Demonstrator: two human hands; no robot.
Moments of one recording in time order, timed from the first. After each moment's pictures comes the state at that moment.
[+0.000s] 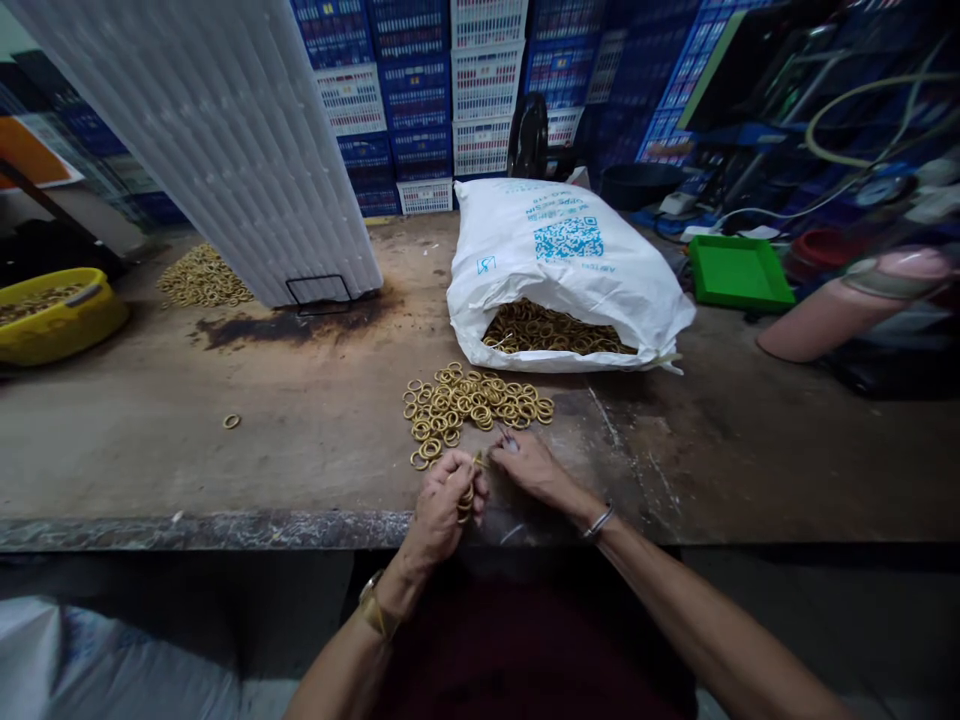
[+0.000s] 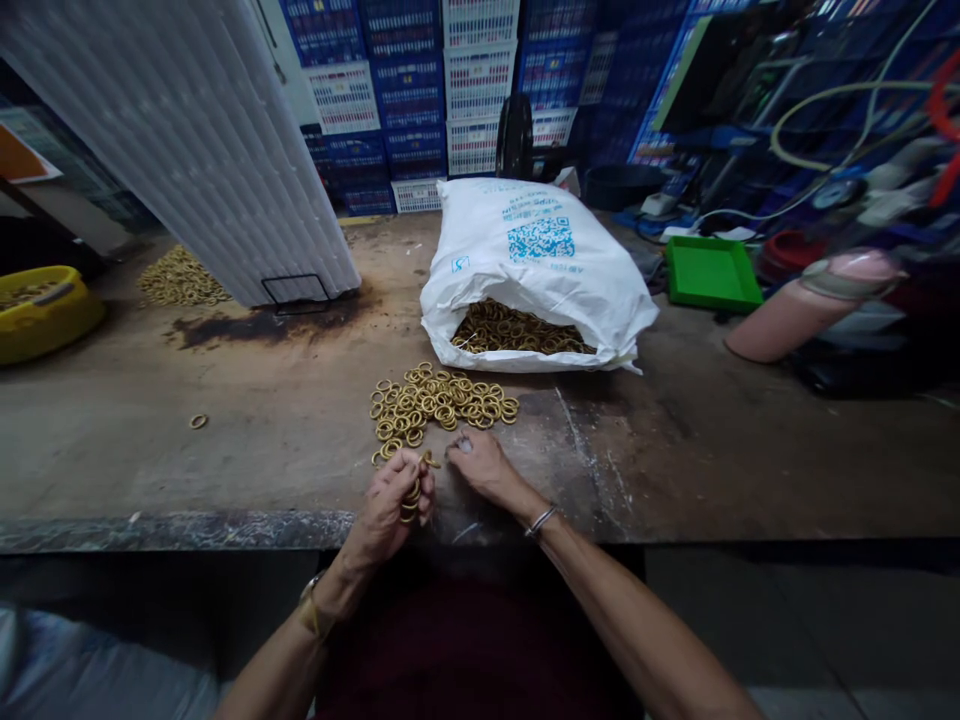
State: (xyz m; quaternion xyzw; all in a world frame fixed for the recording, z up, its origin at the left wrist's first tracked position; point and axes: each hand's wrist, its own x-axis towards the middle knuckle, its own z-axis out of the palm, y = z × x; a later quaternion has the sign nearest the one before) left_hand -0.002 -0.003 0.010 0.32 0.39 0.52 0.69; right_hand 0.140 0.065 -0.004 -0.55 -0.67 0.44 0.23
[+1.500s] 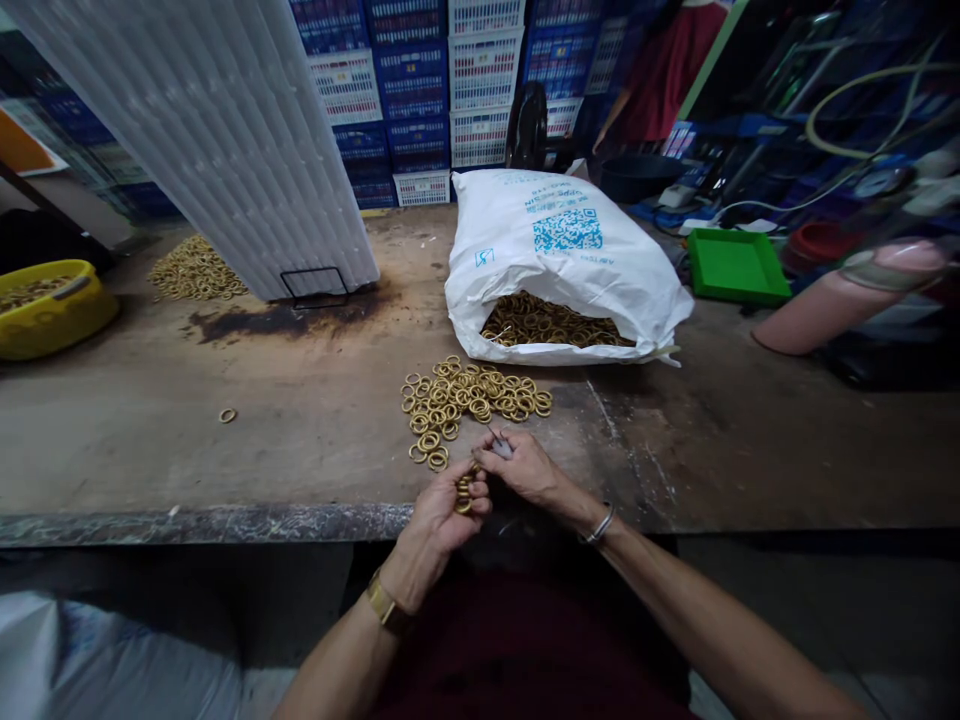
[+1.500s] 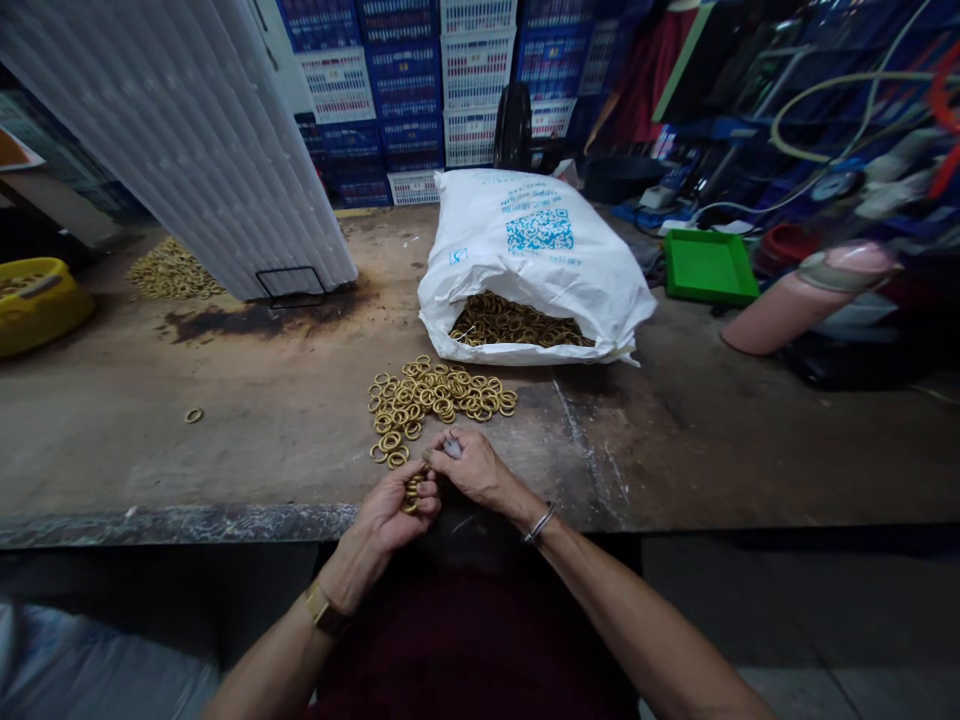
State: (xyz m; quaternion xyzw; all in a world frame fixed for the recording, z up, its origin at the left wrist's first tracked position) left_hand 0.005 0.013 0.014 -0.10 0.41 0.44 0.79; right_hand 0.131 0.052 -0.003 -0.48 -0.65 0.52 0.28
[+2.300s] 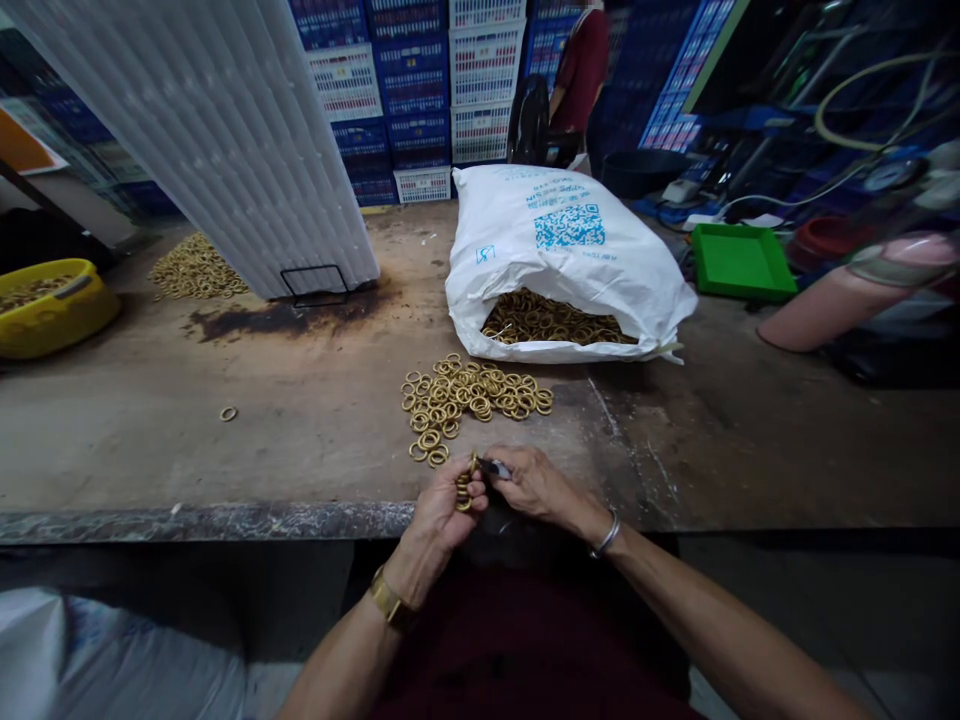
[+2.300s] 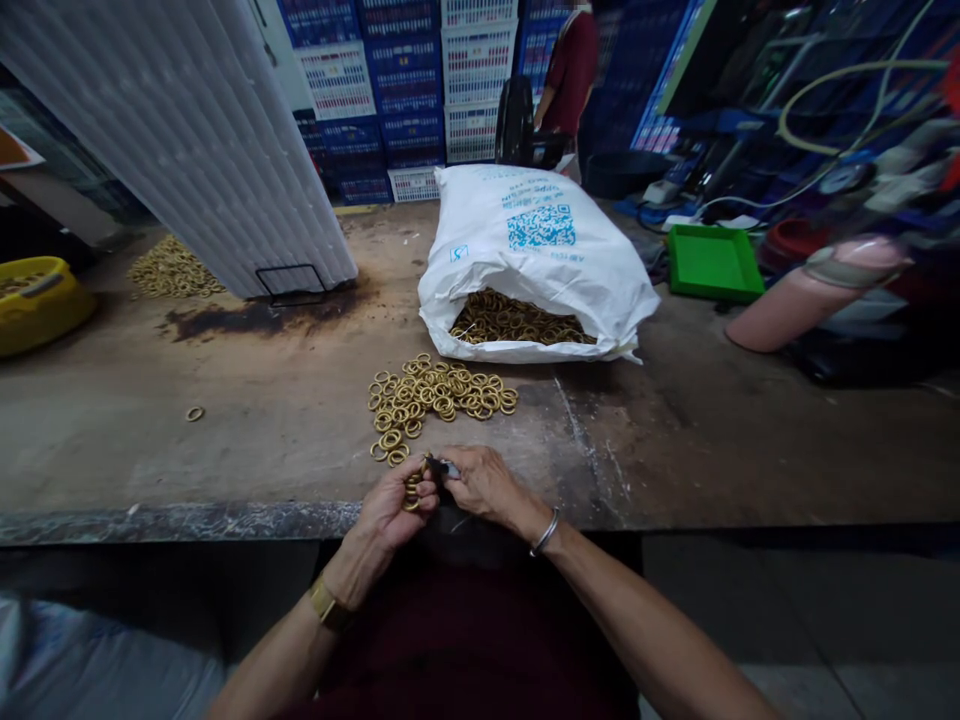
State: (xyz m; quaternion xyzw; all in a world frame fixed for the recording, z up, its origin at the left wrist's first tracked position) left_hand 0.006 0.011 0.003 -0.02 0.43 0.48 0.76; right_hand 0.147 0.040 -0.005 -0.41 -0.82 0.33 0.20
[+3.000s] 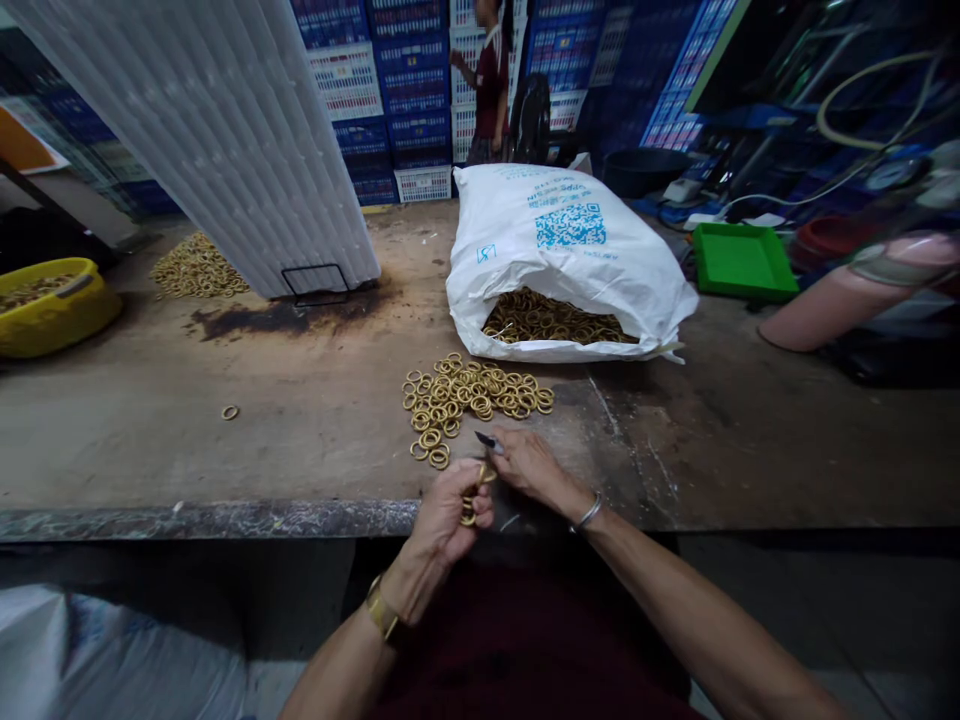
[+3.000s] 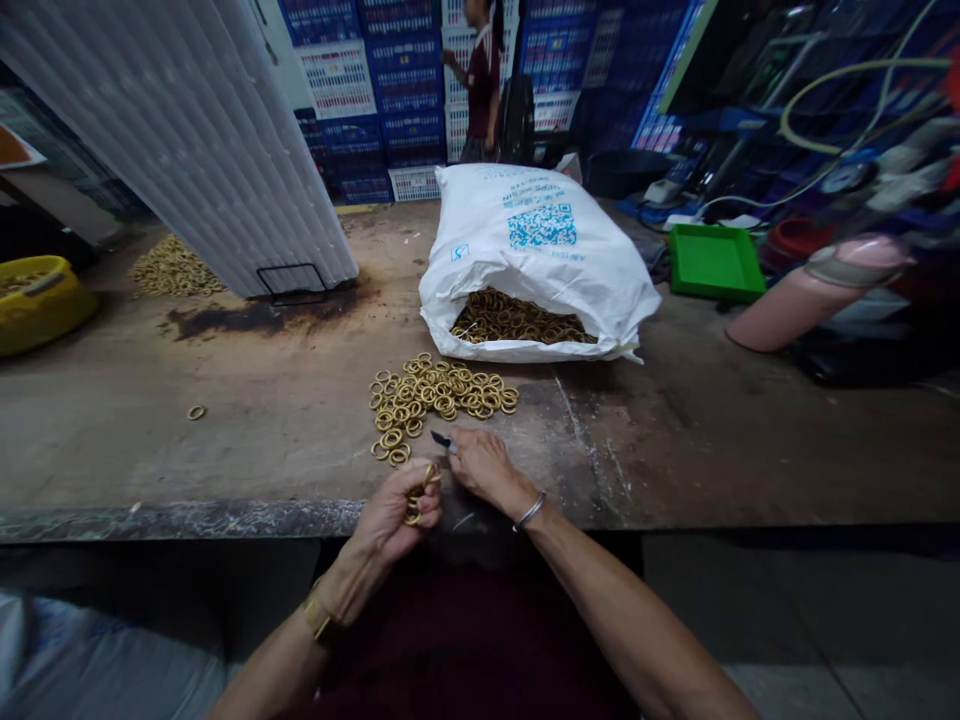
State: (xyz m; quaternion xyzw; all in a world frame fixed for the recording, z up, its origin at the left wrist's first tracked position) left_hand 0.007 -0.003 0.007 0.10 0.39 0.47 0.78; right_hand 0.137 0.056 -0.010 -0.51 -0.83 0.21 0.10
